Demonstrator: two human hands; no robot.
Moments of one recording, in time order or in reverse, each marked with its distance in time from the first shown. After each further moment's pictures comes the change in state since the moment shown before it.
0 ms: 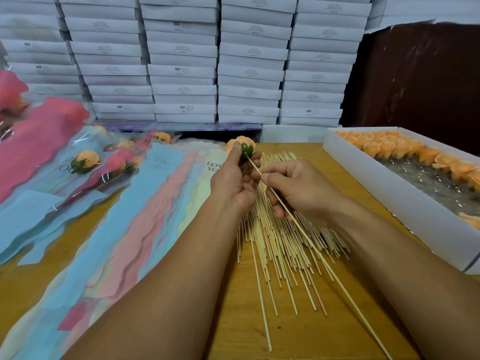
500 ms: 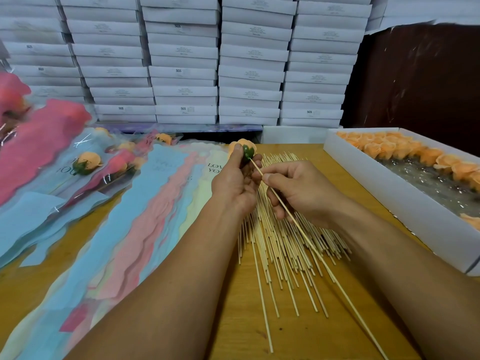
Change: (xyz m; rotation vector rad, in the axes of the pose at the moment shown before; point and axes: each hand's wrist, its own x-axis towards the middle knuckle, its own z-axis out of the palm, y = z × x) left_hand -0.001 -0.001 0.001 -0.028 0.019 0.007; right_hand -0.002 -0.004 0.001 -0.004 0.007 0.014
